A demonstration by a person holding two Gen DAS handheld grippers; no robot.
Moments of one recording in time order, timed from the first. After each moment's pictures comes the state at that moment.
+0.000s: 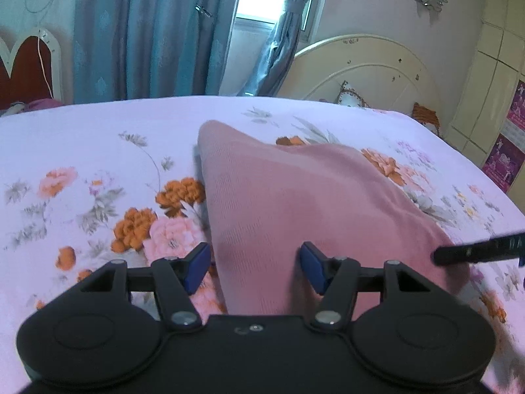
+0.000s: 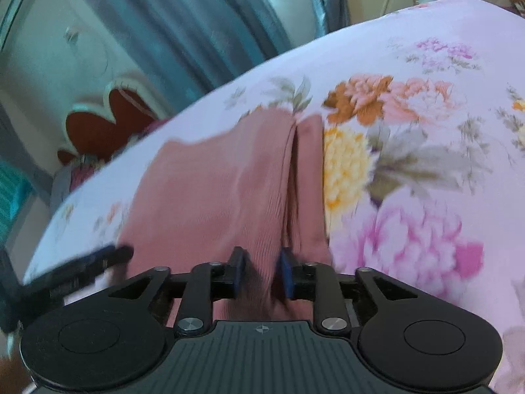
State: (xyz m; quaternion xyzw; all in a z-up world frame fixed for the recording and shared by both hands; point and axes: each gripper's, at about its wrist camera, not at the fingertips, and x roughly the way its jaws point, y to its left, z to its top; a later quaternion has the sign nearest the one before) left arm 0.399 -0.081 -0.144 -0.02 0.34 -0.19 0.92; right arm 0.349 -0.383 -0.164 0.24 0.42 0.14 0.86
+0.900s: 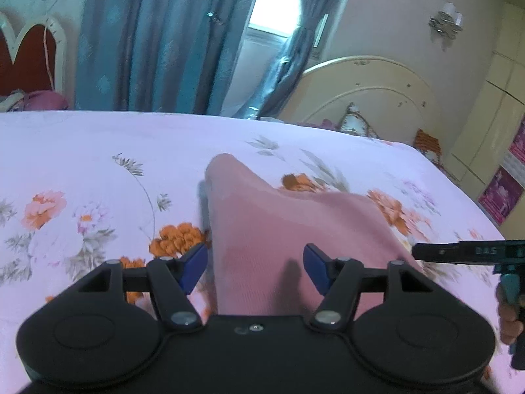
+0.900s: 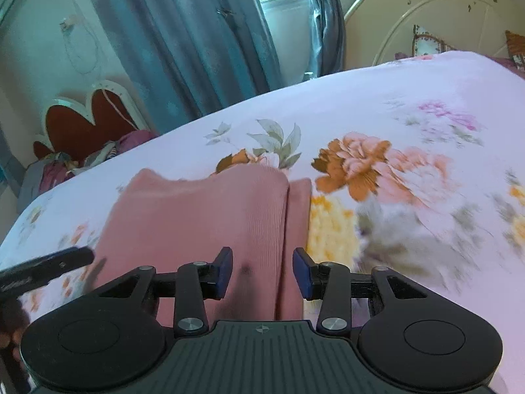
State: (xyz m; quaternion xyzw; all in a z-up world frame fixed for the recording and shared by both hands) left arm 0.459 -0.082 -0.128 -0.08 0.34 -0.18 0.92; right arm 0.435 -0.385 -0.153 0.20 0.39 0.09 0.90
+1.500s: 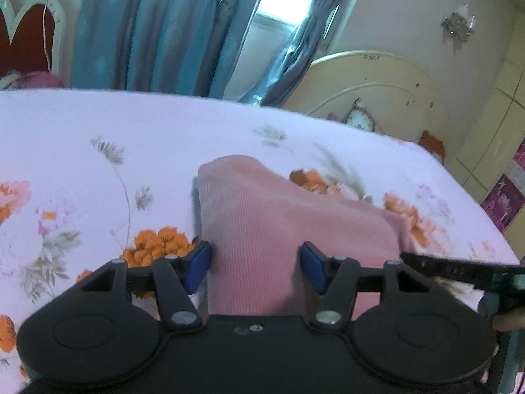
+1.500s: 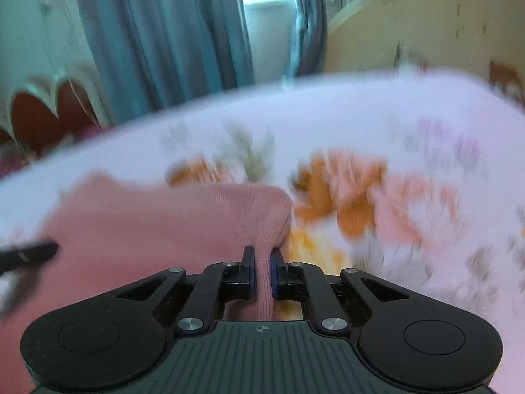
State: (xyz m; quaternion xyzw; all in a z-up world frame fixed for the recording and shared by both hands) left arm 0.499 -0.097 -0.162 -0.10 0.36 -0.18 0.91; right arm 0.476 -0.372 -0.194 0.13 0.38 0.05 0.91
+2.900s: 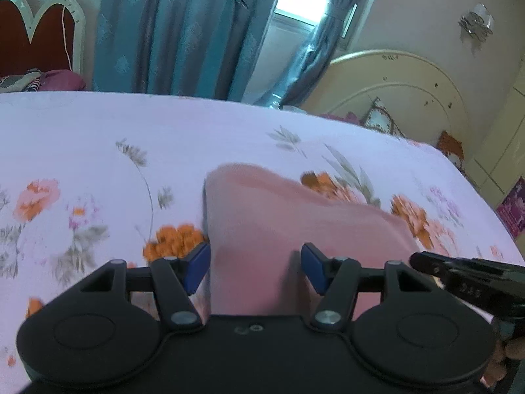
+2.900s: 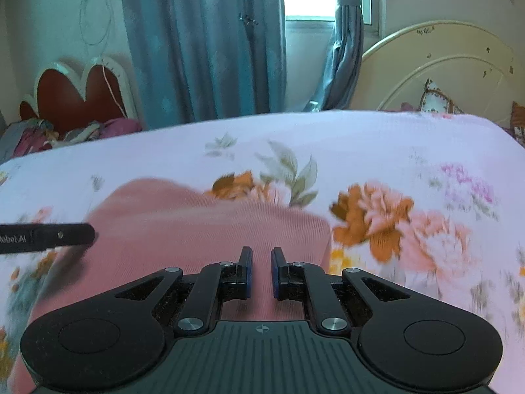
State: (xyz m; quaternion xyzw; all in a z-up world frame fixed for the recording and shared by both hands) left arm 0.479 -0.099 -0.134 -0.08 0.37 -0.14 0.91; right arm 0.445 -0.332 -0.167 0.07 0.36 0.07 0.93
